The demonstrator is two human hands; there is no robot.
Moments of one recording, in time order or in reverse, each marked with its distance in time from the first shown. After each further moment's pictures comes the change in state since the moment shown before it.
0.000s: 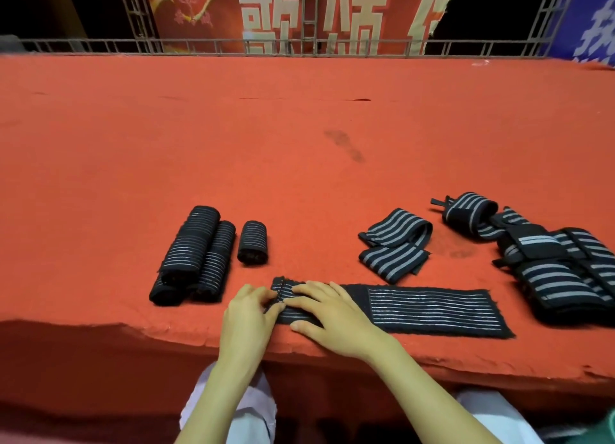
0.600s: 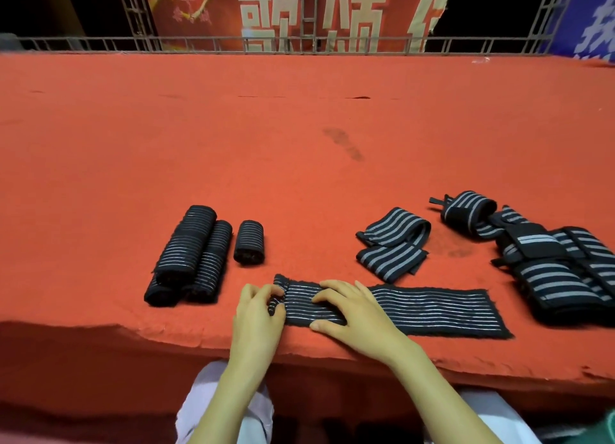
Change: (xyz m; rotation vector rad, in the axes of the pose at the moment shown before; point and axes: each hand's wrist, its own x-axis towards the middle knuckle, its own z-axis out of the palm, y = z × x) left_hand -0.005 0.011 0.015 -0.103 -0.021 -0.060; right_hand -0.023 0.023 -0.010 0.069 0.117 0.101
